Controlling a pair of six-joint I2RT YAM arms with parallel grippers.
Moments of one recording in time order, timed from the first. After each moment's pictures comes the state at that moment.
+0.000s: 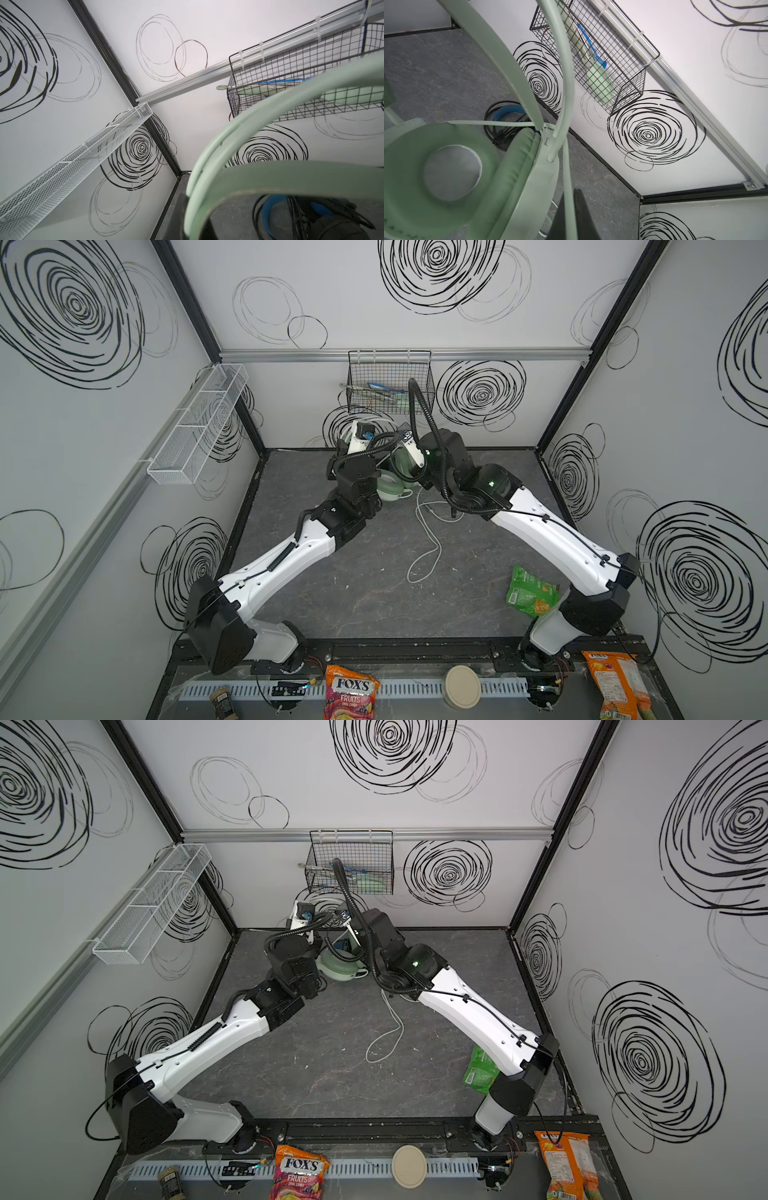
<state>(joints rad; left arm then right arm) -0.68 1.39 1.24 0.18 -1.08 0.42 0.90 1.62 1.86 -0.72 0.62 -0.35</state>
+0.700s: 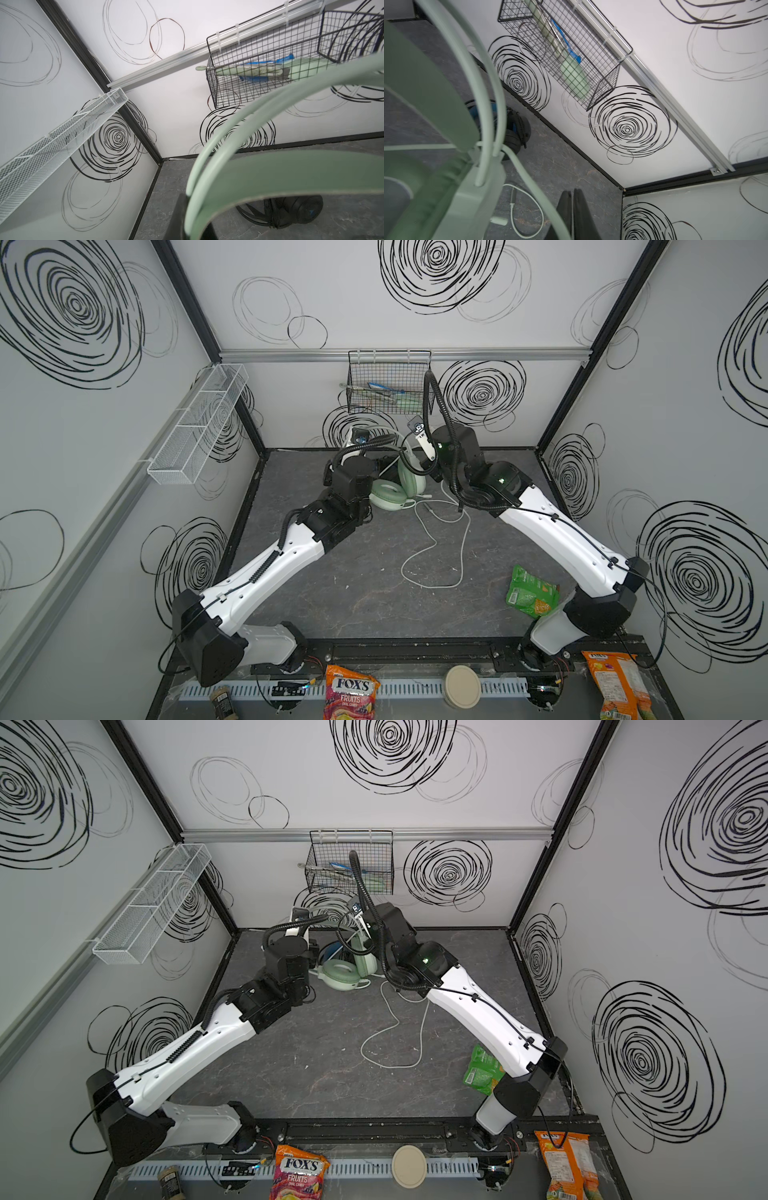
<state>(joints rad) -0.67 1.33 1.25 -0.10 -0.97 0.20 0.86 1.58 1.85 -0.71 0.63 -0.34</state>
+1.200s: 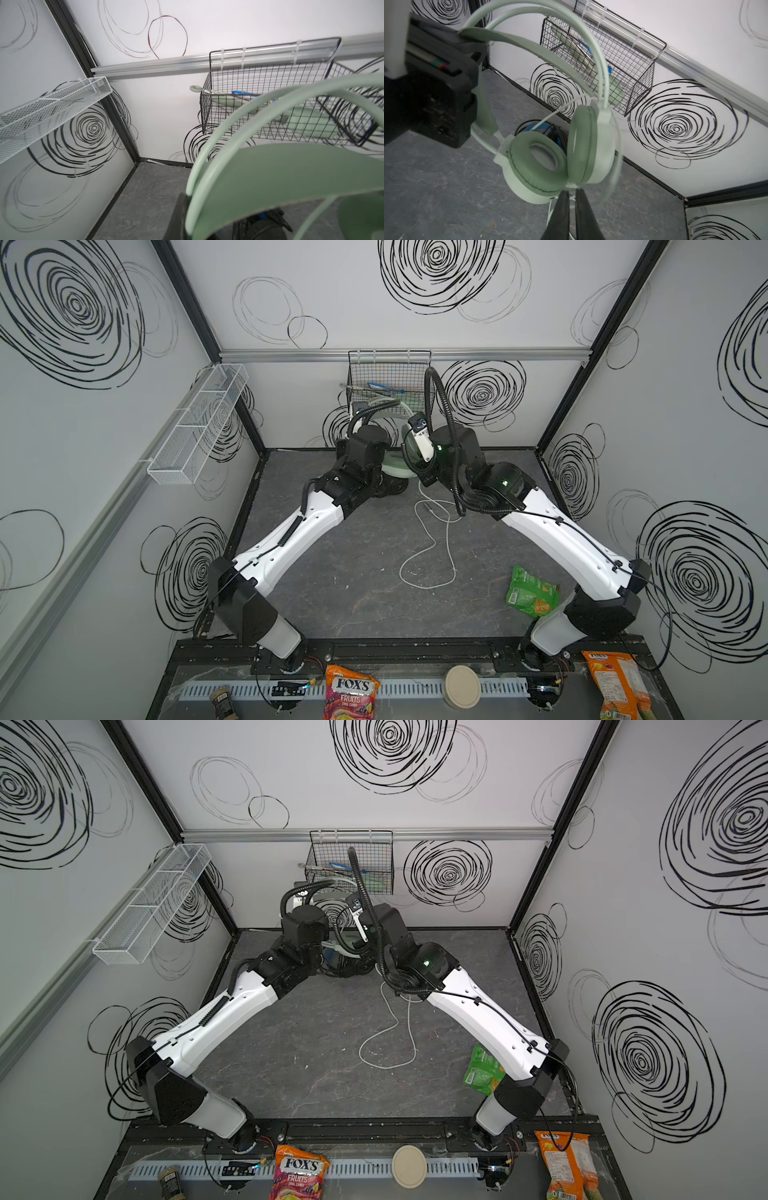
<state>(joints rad) -0.61 1.55 1.59 -0.25 -0.88 -0.14 0.87 1.58 1.88 -0.71 0.45 -0.10</state>
